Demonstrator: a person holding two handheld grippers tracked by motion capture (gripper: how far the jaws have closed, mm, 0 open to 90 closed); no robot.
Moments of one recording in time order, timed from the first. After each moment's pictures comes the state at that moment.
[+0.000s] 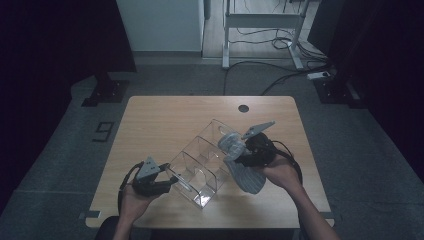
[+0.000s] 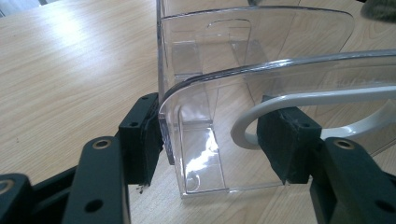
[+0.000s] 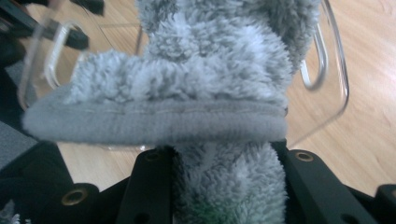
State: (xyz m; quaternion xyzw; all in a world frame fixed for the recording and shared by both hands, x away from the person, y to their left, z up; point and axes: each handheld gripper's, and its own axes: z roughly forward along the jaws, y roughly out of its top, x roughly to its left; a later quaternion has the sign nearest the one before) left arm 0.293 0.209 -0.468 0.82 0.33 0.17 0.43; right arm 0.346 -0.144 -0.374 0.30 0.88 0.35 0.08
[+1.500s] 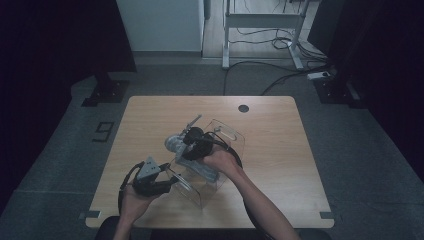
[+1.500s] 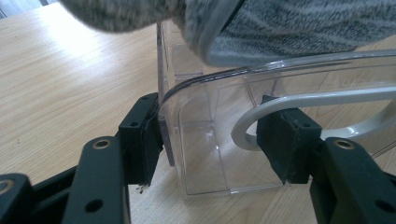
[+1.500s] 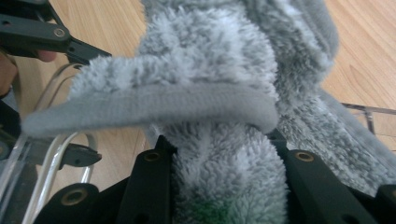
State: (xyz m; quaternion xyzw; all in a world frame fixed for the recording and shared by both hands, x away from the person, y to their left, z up) left arm 0.293 0.209 -0.469 0.82 0.33 0.18 0.43; right arm 0.398 0.015 -0.409 0.25 0.92 0.29 0.05
